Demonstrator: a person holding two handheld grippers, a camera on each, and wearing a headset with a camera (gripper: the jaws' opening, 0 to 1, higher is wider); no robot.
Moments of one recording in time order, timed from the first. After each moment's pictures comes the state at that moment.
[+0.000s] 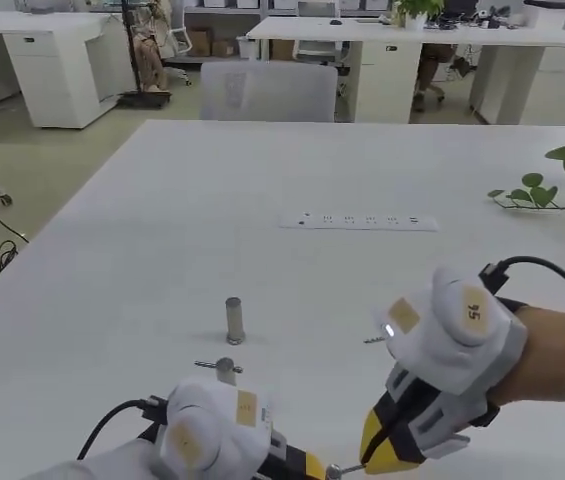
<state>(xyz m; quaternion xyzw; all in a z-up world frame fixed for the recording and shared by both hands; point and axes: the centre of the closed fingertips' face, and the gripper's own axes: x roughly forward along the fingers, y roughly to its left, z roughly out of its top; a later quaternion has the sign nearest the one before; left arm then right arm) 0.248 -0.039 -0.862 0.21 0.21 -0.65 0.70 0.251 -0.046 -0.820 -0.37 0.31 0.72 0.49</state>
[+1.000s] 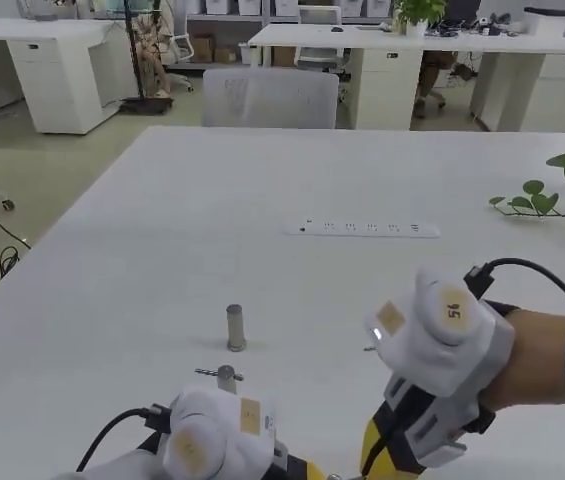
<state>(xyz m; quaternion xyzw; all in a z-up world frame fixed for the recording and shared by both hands) 0.247 -0.039 -0.862 0.20 0.22 -0.64 0.71 0.248 -0.046 -0.819 -0.35 0.36 0.71 0.49</state>
